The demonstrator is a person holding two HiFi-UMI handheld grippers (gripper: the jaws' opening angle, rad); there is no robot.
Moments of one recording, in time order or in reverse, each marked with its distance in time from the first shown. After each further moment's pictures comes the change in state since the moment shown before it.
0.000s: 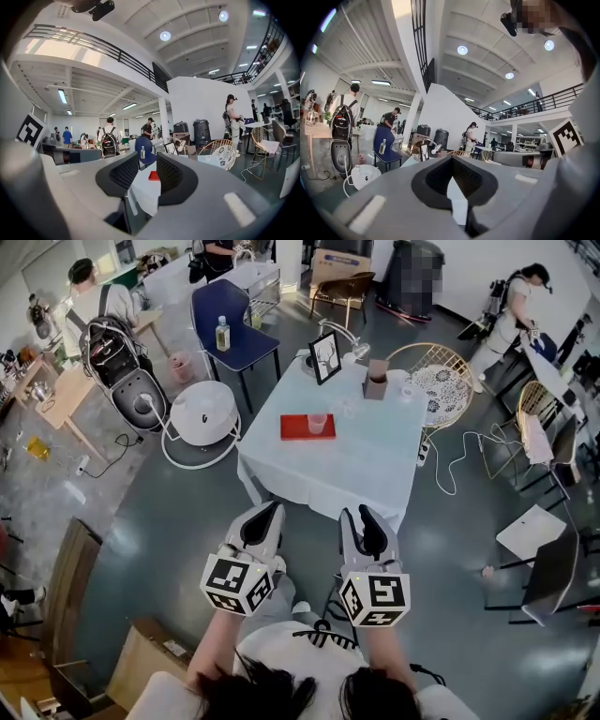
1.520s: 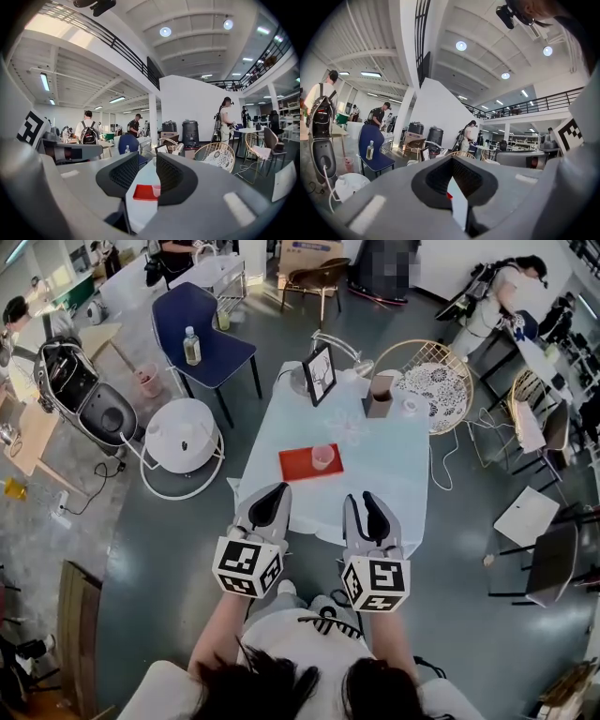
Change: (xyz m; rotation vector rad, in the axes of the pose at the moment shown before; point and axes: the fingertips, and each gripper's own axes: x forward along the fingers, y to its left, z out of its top) left arm 0.175 0.147 0.038 0.016 0.036 -0.126; right arm 0.205 -0.021 0.022 -0.035 0.036 -0.186
